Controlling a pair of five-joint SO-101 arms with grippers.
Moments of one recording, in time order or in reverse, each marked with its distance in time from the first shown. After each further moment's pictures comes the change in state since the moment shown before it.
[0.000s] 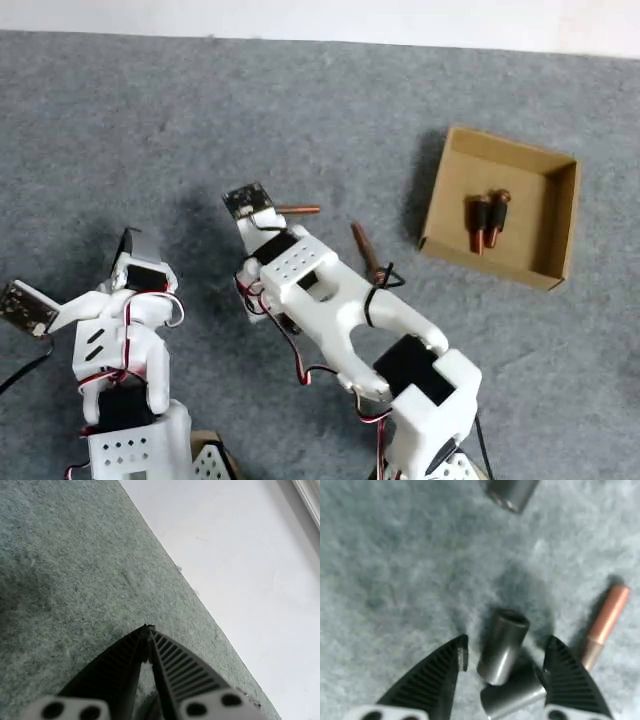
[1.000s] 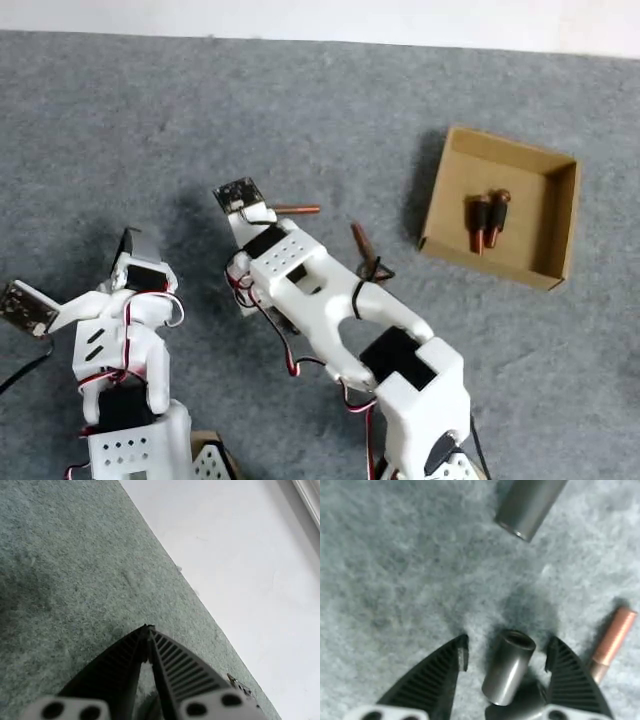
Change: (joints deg) left arm 0.0 0.0 0.0 0.0 0.0; right arm -0.2 8.8 -6.6 2.4 0.0
